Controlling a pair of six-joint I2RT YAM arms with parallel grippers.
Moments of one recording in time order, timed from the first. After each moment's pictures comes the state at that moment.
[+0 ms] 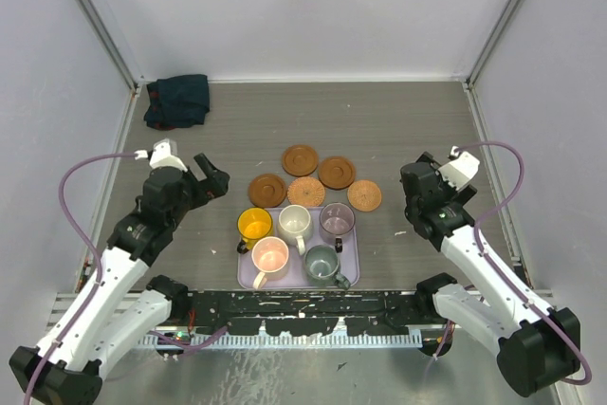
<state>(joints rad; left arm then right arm) -0.40 0.71 0.68 -0.43 -0.22 -0.66 0.37 0.88 0.62 -0.44 0.89 0.78</state>
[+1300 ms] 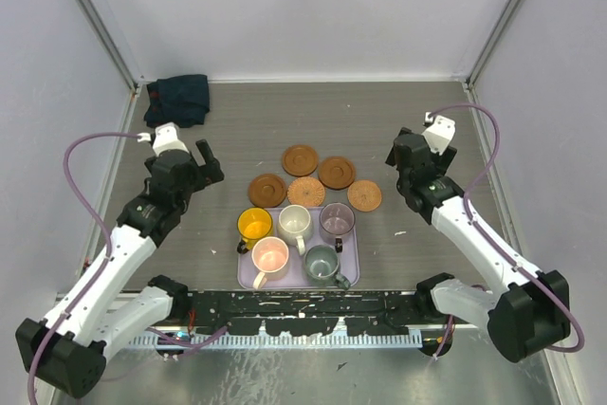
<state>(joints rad) -0.39 0.85 0.78 -0.41 -0.42 -0.51 0.37 1.08 0.80 -0.30 0.73 0.50</state>
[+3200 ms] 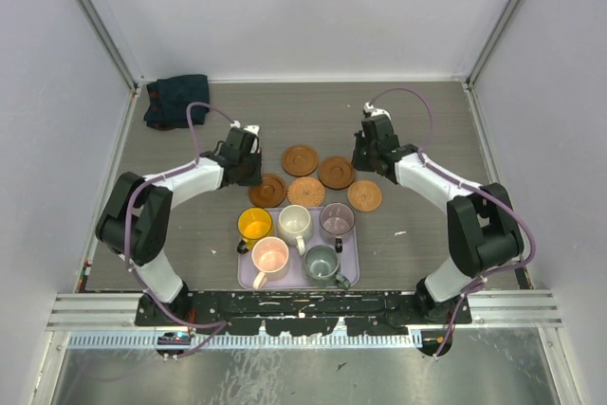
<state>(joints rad) -0.45 1.70 1.01 -0.22 -0.01 -0.38 0.37 1.57 1.01 -0.21 0.07 0.42</state>
